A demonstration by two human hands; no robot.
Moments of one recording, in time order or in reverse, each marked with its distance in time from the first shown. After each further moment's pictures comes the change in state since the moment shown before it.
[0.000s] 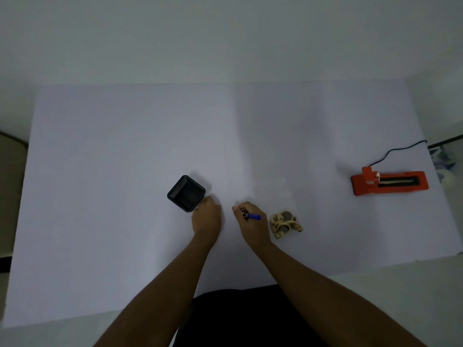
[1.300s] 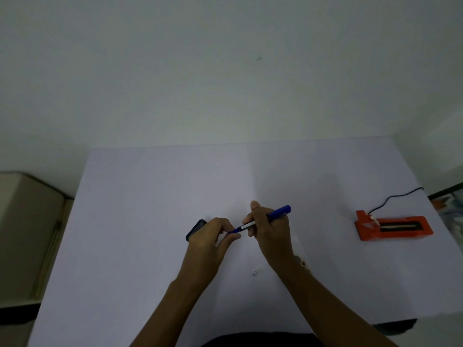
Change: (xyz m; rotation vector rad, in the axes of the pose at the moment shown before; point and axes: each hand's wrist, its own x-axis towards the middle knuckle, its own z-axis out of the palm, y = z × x) left_hand -0.083 0.049 -0.182 -0.418 0.346 0.693; right_hand -0.004 -0.188 -0.094 0.647 0.050 -0.091
